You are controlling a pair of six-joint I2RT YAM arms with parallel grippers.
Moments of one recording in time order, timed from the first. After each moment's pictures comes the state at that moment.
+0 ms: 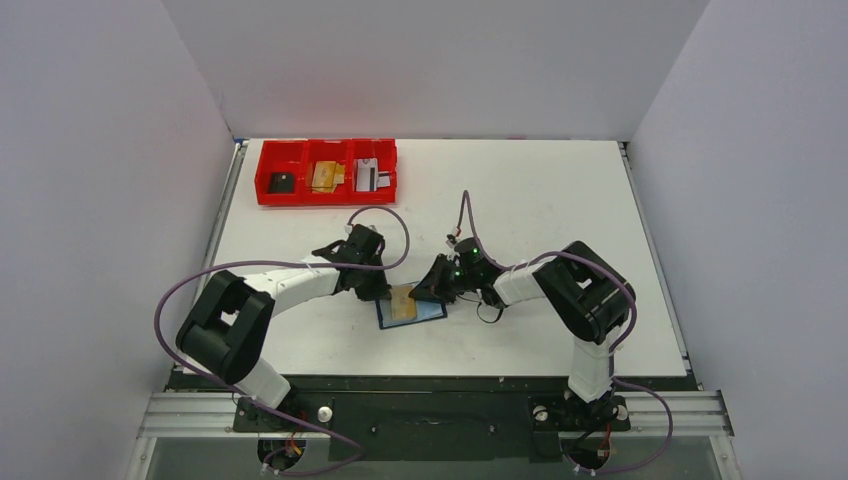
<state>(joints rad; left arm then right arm) -0.57 1.58 0.83 -0.33 0.03 -0.80 0.66 1.89 0.77 0.44 -0.46 1.08</state>
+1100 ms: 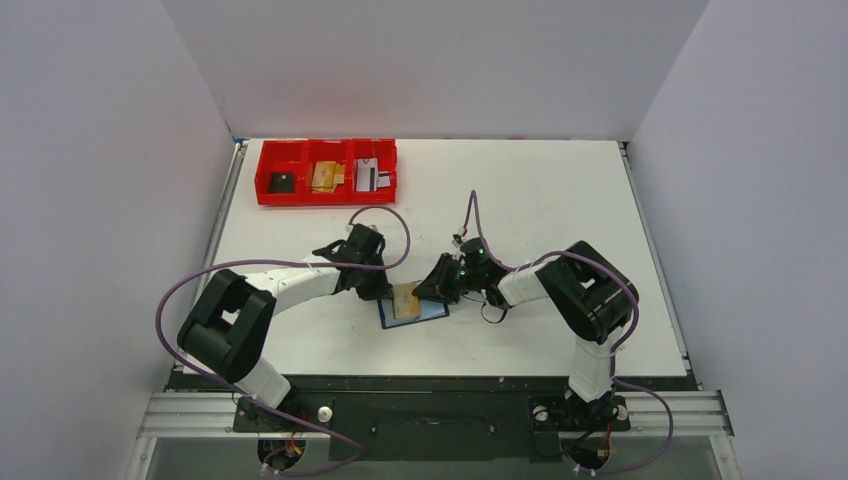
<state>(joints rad) -0.57 1.59 0.83 -0.31 0.06 -0.80 0.63 1.88 0.74 0.48 -0.48 1.10</state>
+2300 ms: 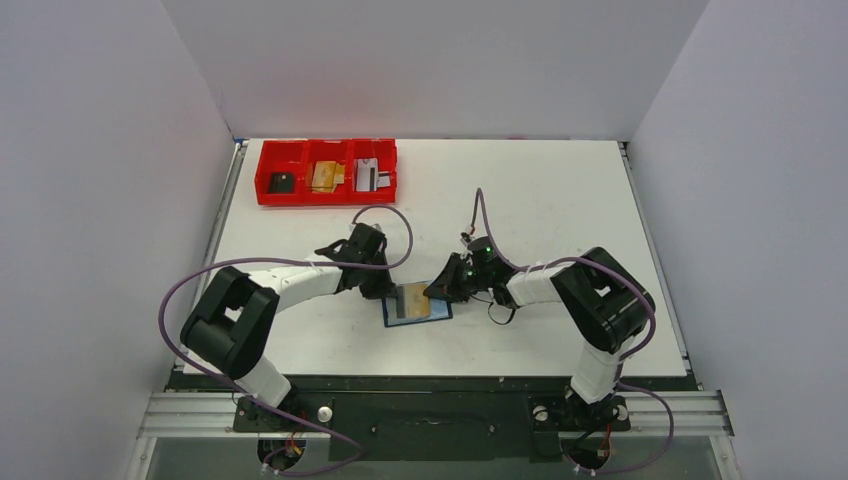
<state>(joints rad) -0.57 1.61 0.84 -0.27 0.08 -0.80 0.61 1.79 0.71 0.36 -0.42 0.99</state>
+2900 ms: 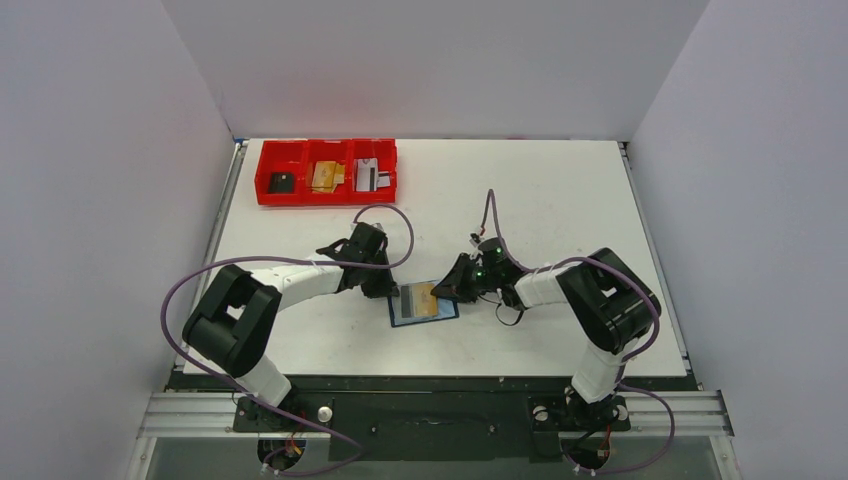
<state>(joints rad) -0.57 1.62 0.84 -0.25 0.09 -0.81 0.56 1.77 0.66 0.39 -0.45 0.98</state>
